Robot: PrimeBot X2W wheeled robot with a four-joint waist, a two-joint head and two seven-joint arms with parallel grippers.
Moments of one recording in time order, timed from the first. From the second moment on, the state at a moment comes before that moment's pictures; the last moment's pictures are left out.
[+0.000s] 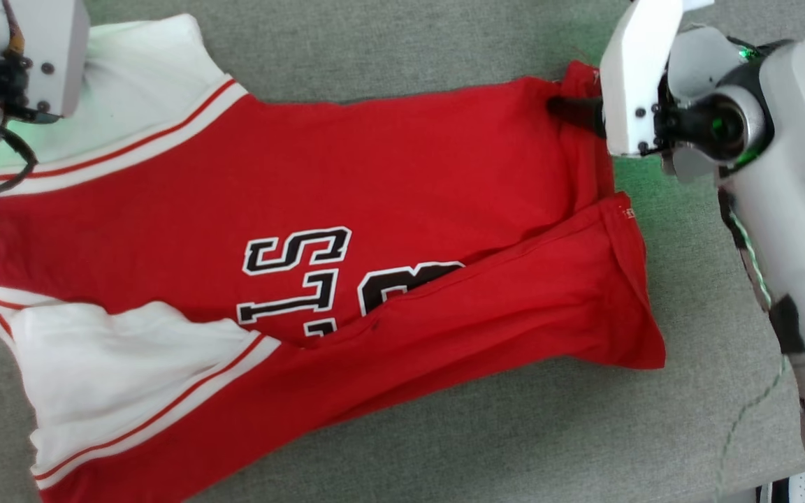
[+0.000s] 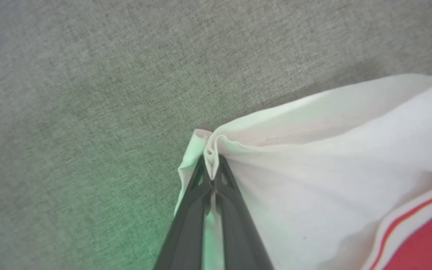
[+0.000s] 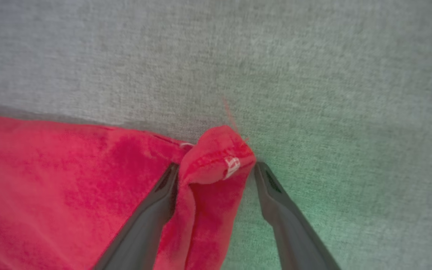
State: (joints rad) left arm -1.36 0.70 -0.83 0.57 -0.88 -0.02 1.04; right arm -1.16 -0.16 0.36 0.67 0.58 0.13 0.95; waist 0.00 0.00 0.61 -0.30
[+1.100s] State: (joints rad) left arm -1.16 0.69 -0.77 0.49 -1.01 -0.12 0.73; right arm -0.90 -0.43 0.51 0.44 0.74 0.13 0.61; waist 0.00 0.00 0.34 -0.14
